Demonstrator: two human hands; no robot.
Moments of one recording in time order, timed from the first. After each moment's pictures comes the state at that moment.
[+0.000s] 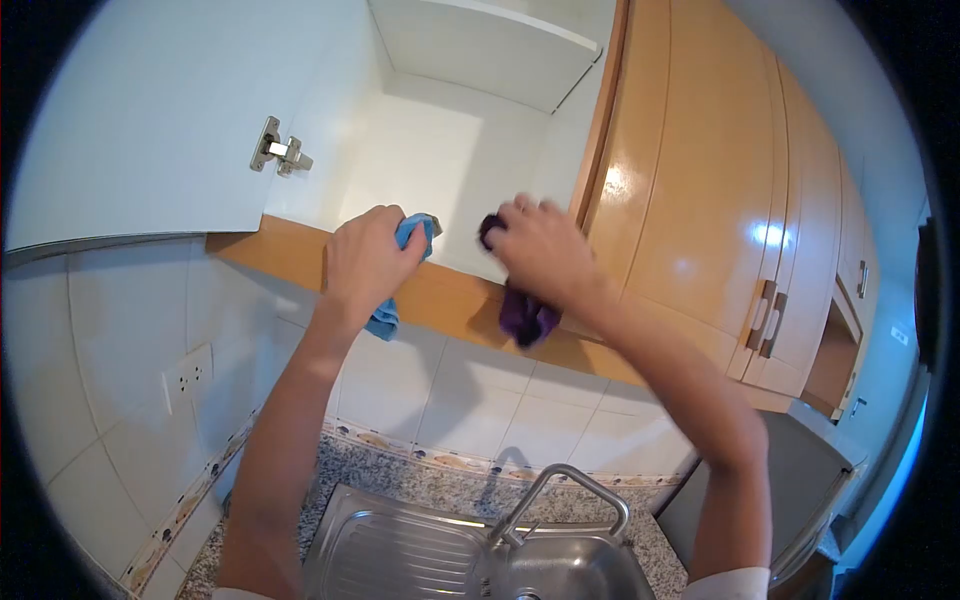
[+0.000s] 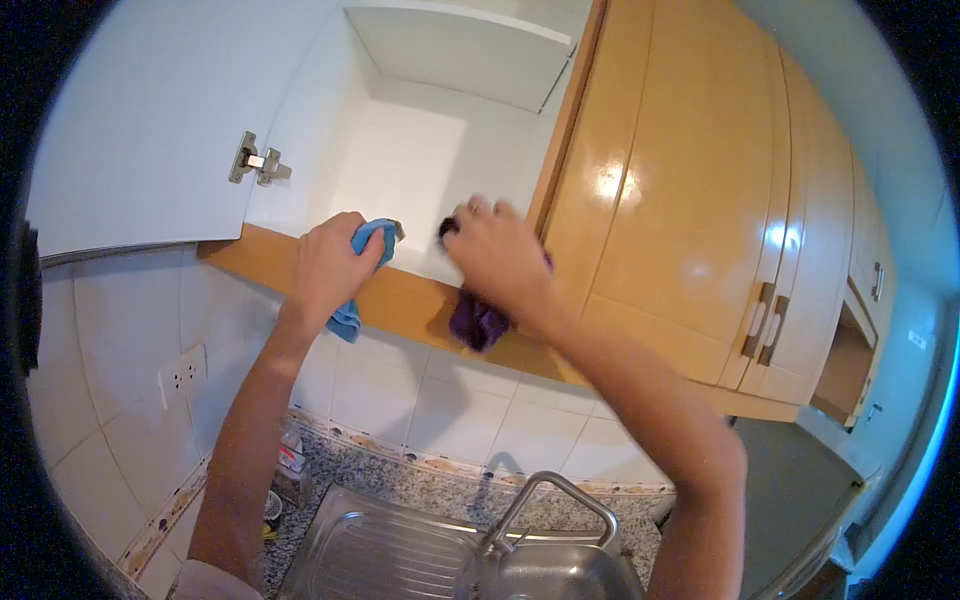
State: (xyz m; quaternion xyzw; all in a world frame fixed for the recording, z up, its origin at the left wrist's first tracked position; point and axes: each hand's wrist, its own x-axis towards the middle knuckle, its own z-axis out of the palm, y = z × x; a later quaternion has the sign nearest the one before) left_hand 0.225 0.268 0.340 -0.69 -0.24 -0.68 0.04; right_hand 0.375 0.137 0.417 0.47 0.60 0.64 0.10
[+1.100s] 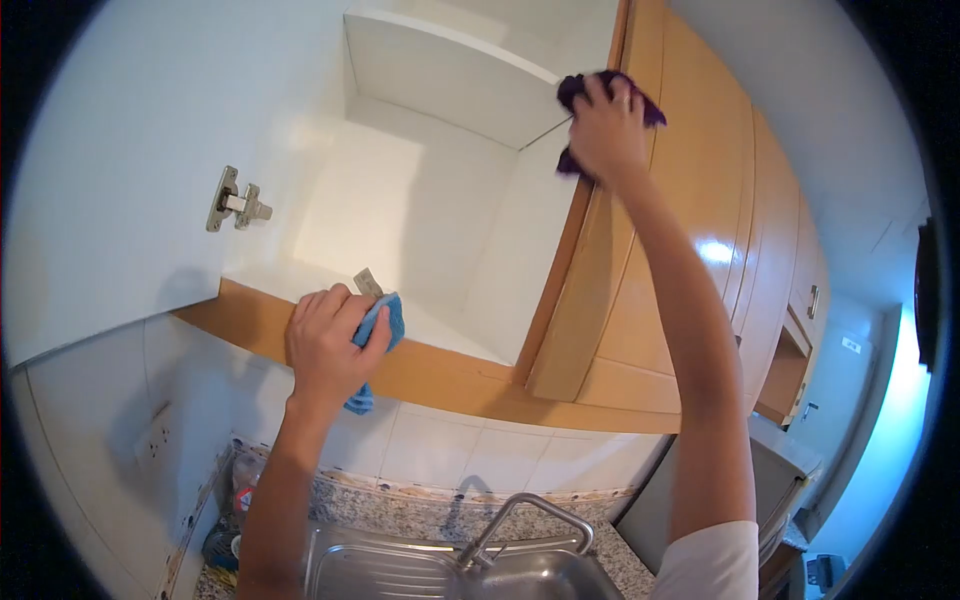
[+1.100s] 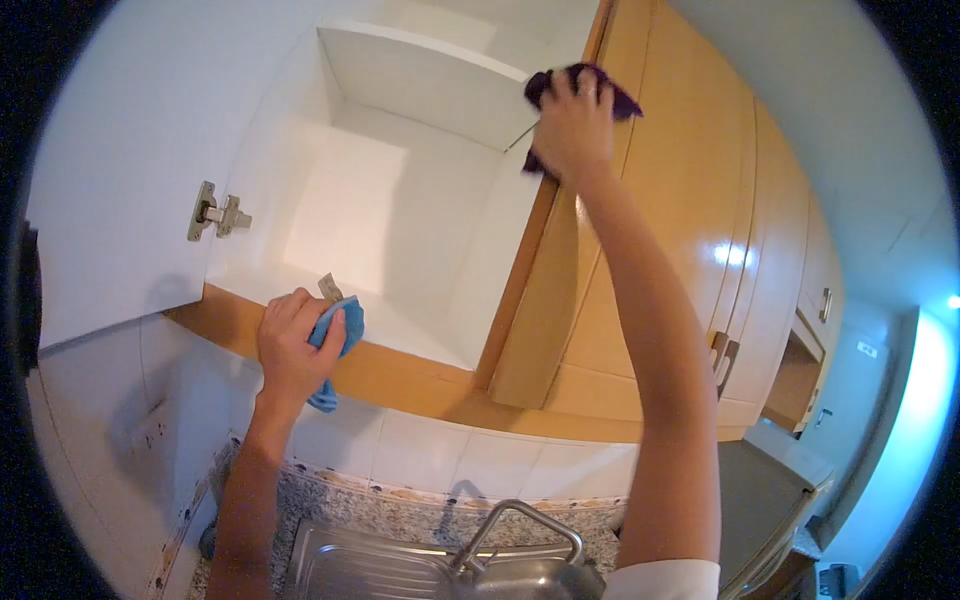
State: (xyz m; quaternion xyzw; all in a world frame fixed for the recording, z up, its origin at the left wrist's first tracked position) left_hand 0.225 0.283 0.326 -0.59 -0.07 -0.80 0.08; right_hand 0.403 0.140 0.632 0.41 0.30 0.86 0.03
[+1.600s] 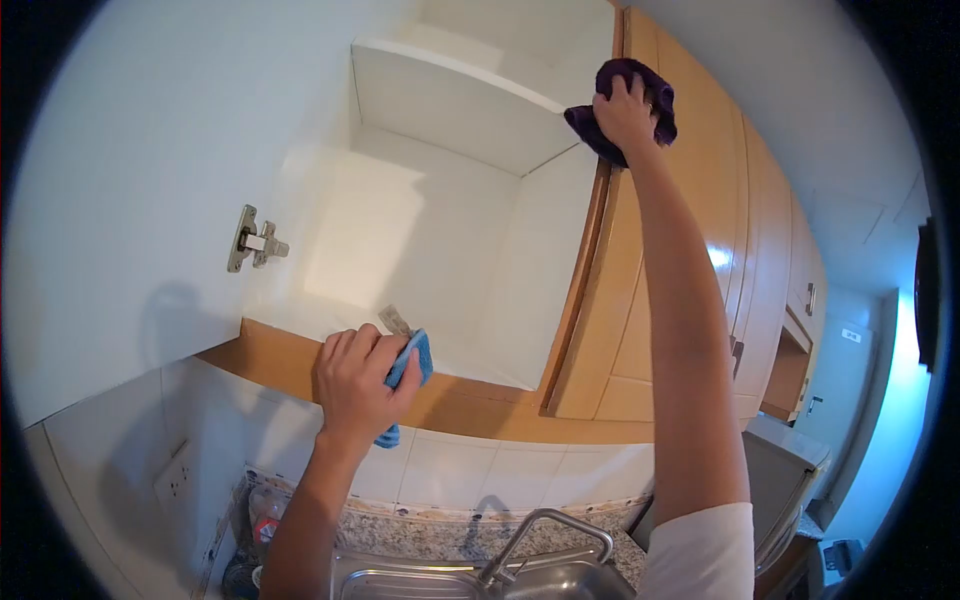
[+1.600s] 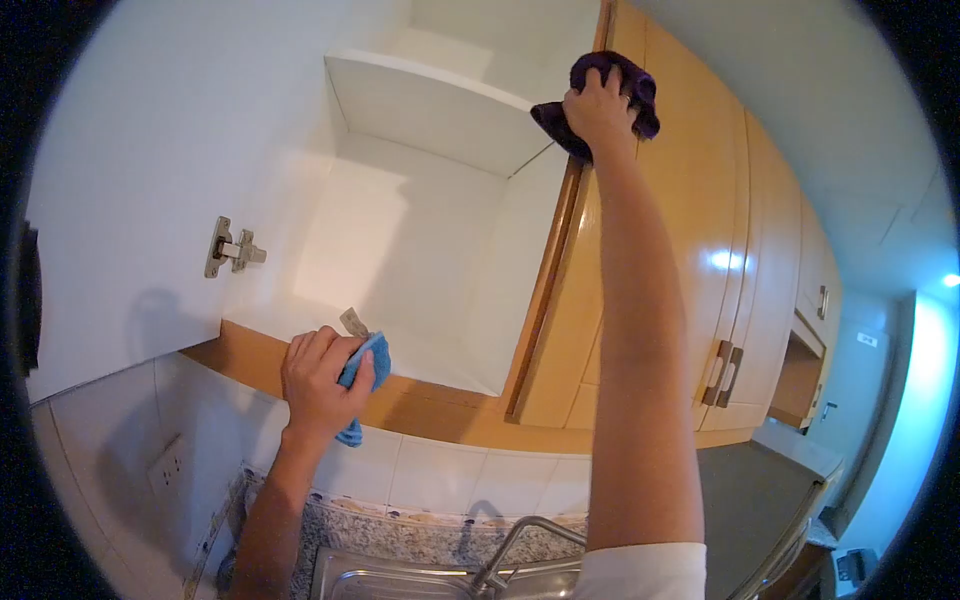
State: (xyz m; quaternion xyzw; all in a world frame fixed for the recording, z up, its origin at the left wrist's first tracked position) left_hand 0.220 0.286 0.325 -0.60 -0.04 -0.79 0.07; right_hand 0.393 0.147 0.699 0.54 0.30 0.74 -0.25
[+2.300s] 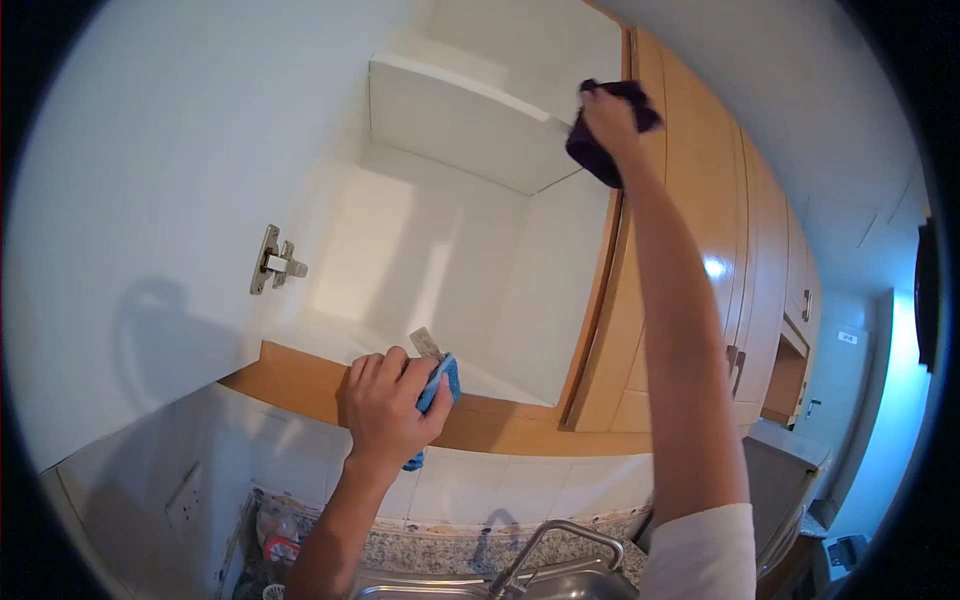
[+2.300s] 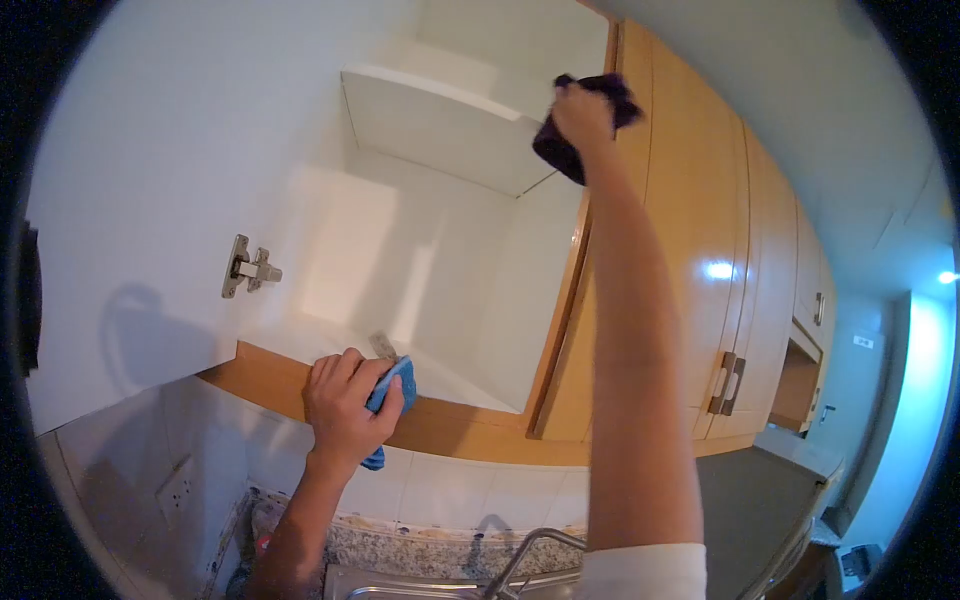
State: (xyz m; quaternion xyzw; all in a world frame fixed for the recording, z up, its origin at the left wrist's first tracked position) left_hand 0.216 0.286 0.324 -0.61 -0.03 -0.79 0.04; right_hand 0.371 0.178 0.732 0.59 0.42 0.67 -0.18
